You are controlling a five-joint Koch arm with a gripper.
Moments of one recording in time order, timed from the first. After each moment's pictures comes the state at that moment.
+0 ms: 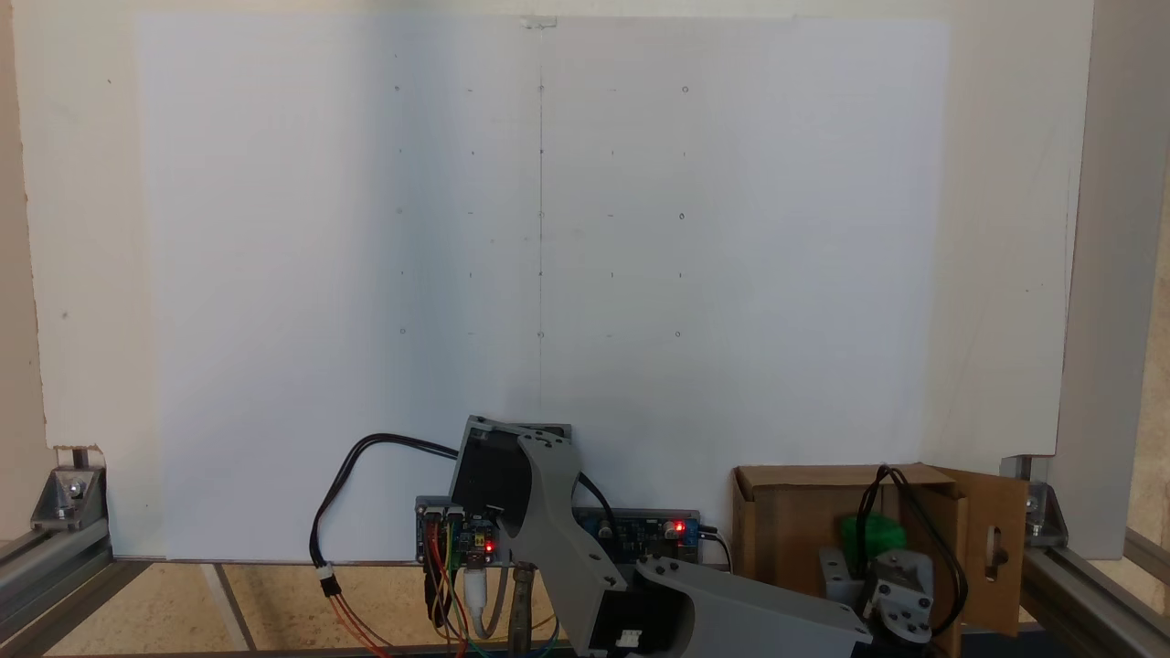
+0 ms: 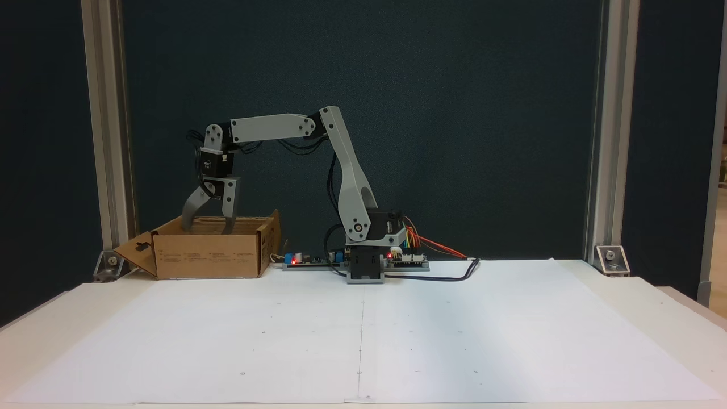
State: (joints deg) arm 104.5 70.6 71.5 45.4 -21.3
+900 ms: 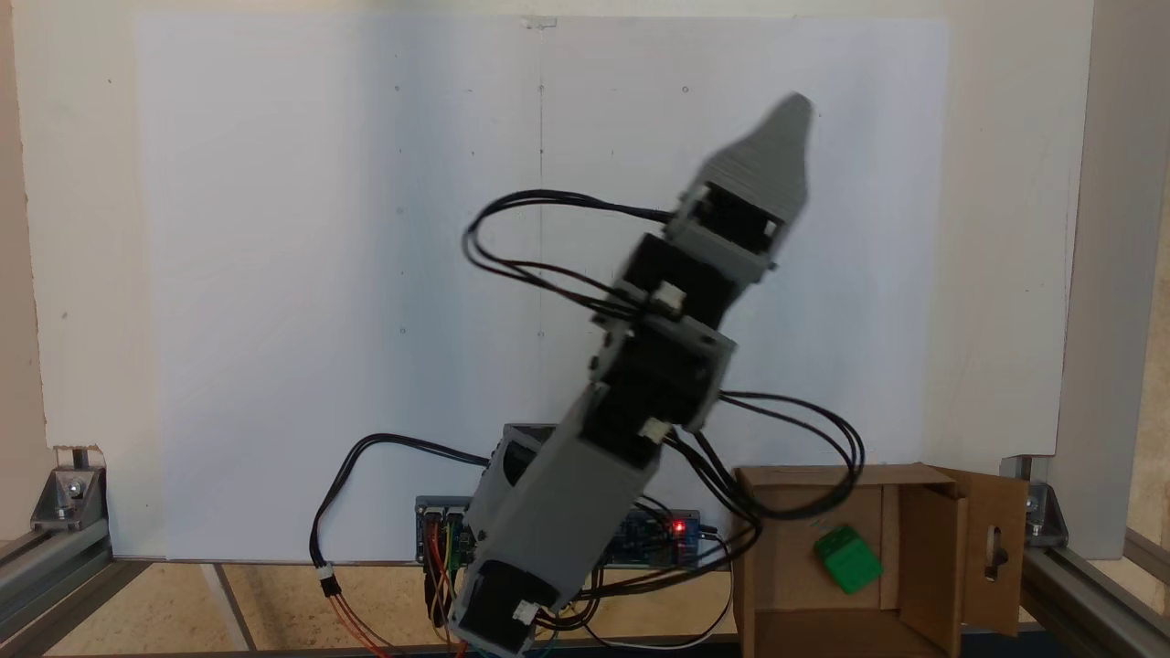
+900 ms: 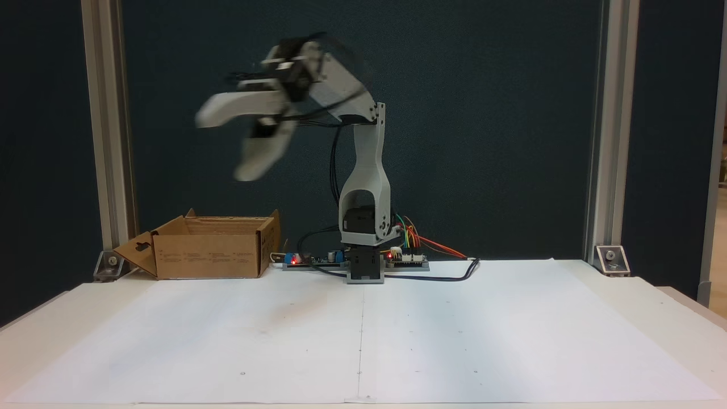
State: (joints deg) arm 25.8 93.3 67.8 40.6 -2.3
